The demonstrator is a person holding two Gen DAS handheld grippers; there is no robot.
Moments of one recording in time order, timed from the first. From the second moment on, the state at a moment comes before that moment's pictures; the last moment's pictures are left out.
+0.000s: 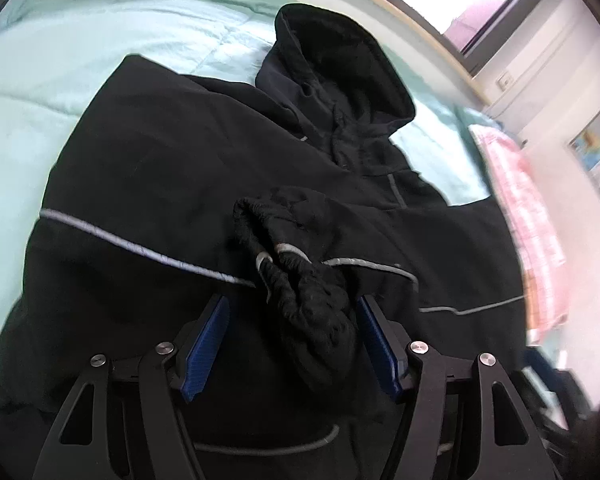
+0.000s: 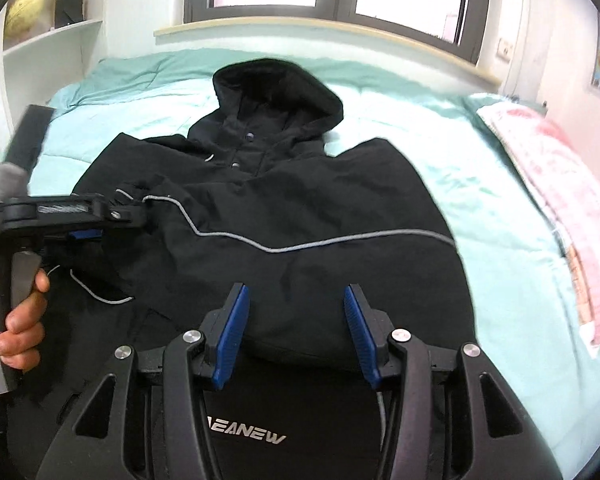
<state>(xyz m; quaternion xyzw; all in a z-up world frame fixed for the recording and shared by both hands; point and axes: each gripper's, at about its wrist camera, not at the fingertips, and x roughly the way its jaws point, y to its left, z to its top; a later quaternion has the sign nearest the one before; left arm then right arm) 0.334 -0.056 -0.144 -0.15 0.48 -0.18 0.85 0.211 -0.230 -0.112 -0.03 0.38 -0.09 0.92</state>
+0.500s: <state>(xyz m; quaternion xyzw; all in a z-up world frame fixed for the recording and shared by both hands) 0.323 0.037 -0.076 -0.11 0.39 -0.17 0.90 0.230 -0.221 -0.104 -0.03 0.37 -0.10 0.92</state>
